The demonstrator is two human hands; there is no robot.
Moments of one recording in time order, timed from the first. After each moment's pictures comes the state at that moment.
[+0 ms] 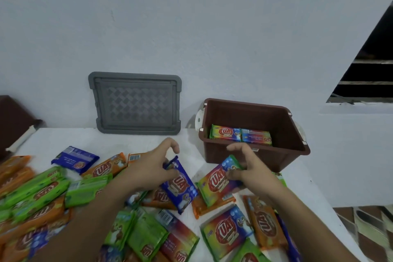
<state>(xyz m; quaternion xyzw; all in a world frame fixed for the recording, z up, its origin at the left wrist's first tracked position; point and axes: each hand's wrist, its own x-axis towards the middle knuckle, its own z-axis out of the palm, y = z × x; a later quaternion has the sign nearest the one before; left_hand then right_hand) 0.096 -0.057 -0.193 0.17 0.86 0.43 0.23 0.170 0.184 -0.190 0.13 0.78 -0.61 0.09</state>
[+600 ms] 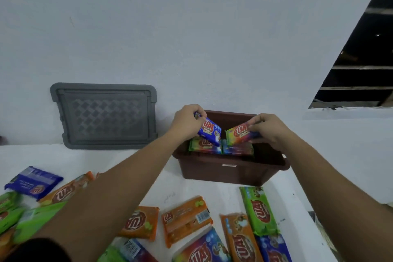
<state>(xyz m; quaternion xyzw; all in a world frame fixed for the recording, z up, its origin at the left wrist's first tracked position) -0.019 0.116 -0.174 0.16 0.85 0.50 0.04 0.057 0.327 -0.161 0.26 0.78 -0.56 -0.04</state>
